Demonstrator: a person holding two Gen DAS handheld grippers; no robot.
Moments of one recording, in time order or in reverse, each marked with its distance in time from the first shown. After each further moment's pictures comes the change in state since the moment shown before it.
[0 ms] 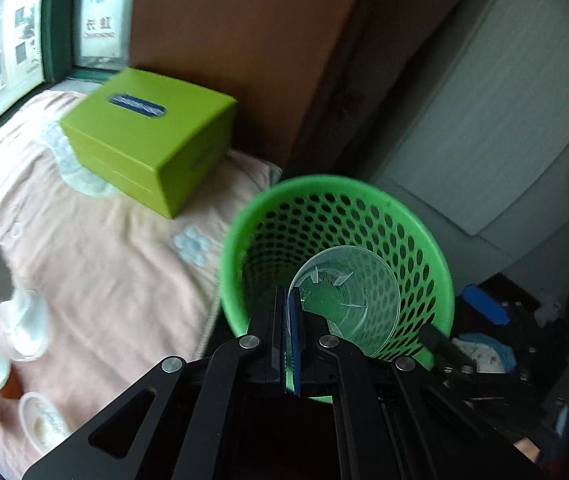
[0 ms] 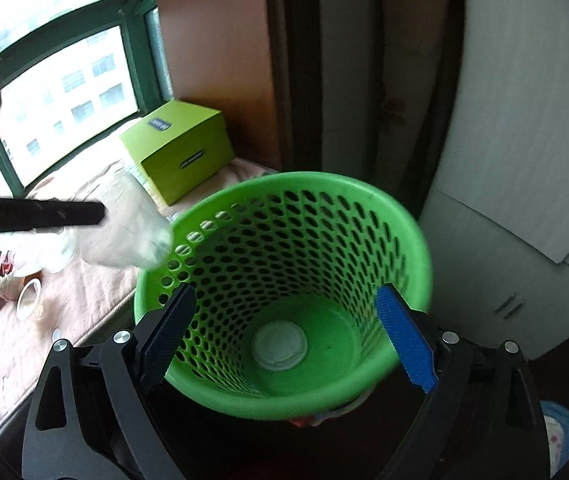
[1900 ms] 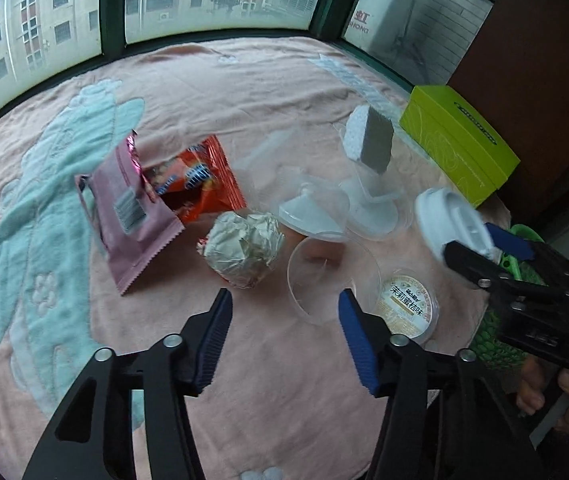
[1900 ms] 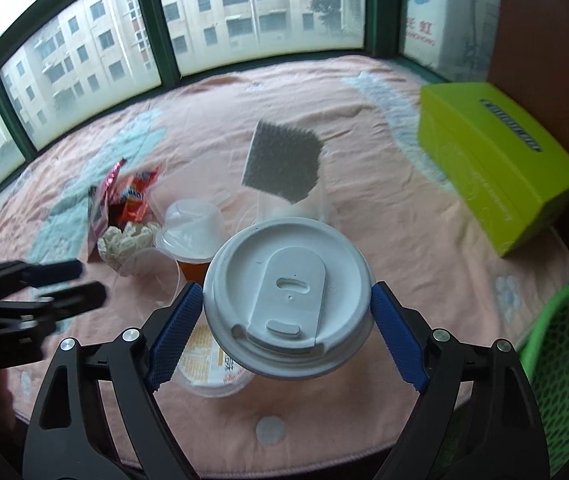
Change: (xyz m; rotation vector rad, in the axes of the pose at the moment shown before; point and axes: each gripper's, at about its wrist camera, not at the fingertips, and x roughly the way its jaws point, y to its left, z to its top) left arm -0.123 0.250 -0.169 -0.507 -0.105 0.380; right arm 0.084 0.308 0.015 -0.456 0.154 0.432
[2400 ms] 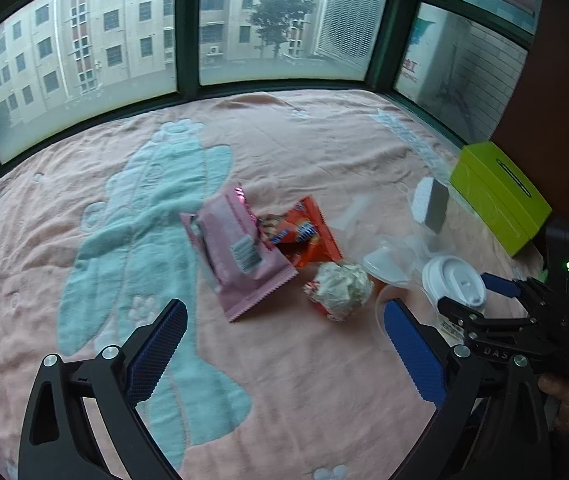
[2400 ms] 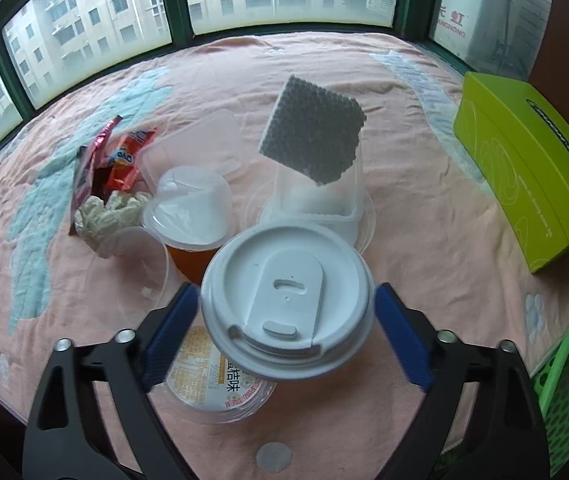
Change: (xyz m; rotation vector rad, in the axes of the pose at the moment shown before) left arm -0.056 0.040 0.004 -0.054 -0.163 0.164; right arm 0.059 0.018 0.004 -0.092 0.125 0.003
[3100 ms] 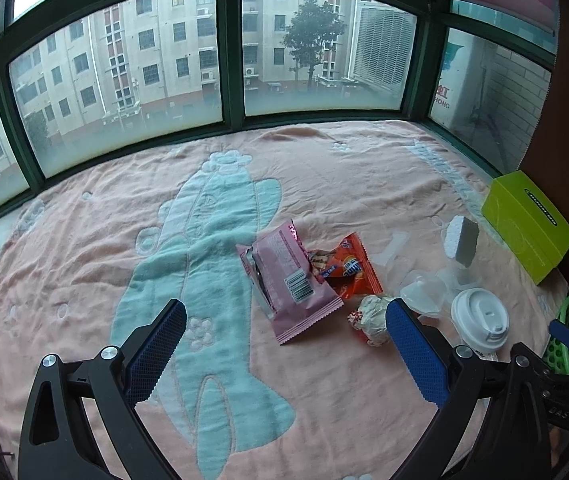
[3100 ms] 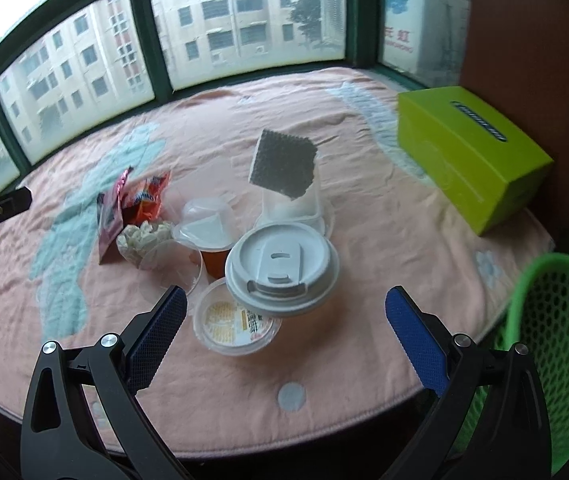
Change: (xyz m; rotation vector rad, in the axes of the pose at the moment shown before) left arm -0.031 0.020 0.014 -0.041 -0.094 0.157; right arm -0.068 0.005 -0.024 0.117 -0.127 -0.033
